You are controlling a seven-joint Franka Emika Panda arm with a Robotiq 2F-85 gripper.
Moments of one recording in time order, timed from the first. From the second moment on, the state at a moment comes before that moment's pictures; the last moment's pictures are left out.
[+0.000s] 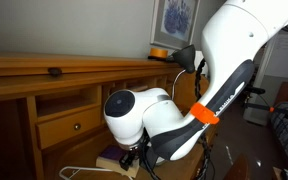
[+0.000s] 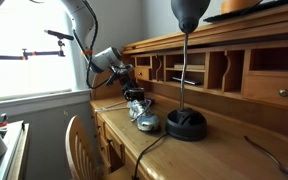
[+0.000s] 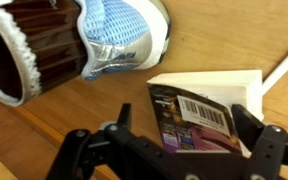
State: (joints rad) arm 0.38 0.60 -0.06 -1.91 -0.83 2.34 0.87
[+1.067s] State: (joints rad) arm 0.36 0.63 -0.07 -1.90 -0.92 2.44 1.03
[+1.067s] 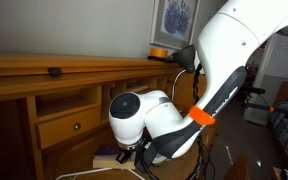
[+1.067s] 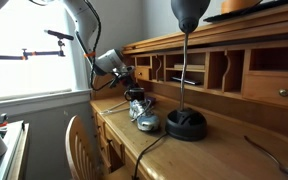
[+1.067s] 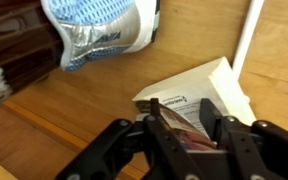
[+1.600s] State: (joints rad) arm 0.36 0.62 -0.05 -1.90 -1.02 2.44 1.06
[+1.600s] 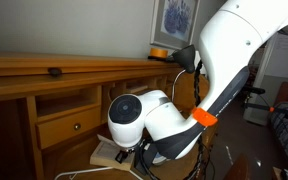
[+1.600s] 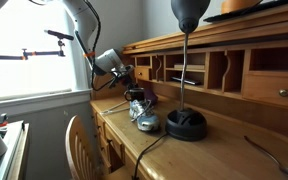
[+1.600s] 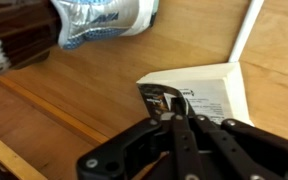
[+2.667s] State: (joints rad) arm 0.35 0.37 0.07 -2.02 -1.03 2.32 1.06
